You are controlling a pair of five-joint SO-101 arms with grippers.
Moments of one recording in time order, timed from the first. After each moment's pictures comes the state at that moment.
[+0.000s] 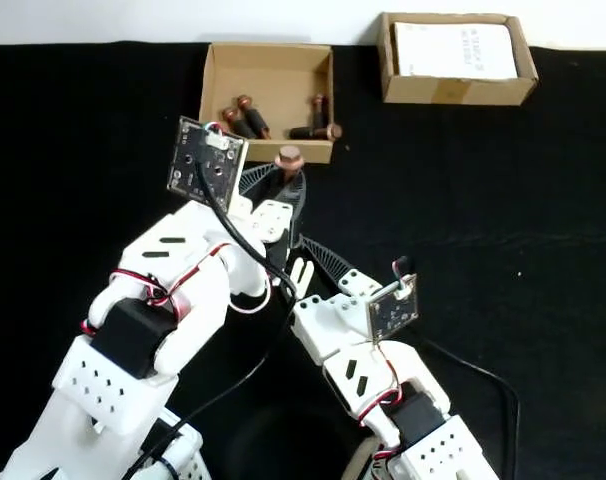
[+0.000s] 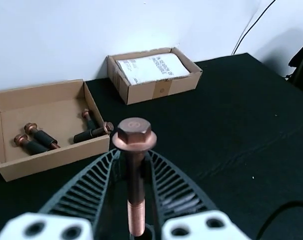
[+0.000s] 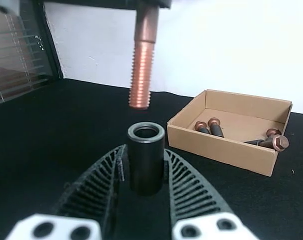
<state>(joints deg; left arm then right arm) 26.9 -52.4 33.4 47.6 11.5 -39.0 -90.0 96.2 3.4 -5.1</state>
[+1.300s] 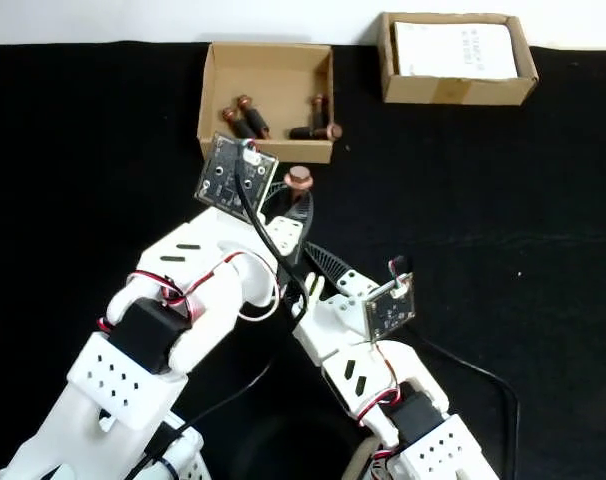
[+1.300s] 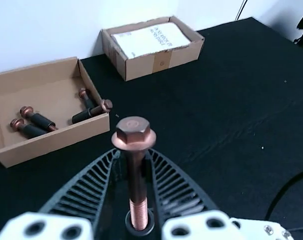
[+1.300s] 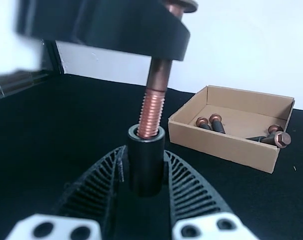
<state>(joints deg) 28.0 -52.4 38.5 49.4 8.2 -39.3 -89.9 96.2 3.5 -5.1</state>
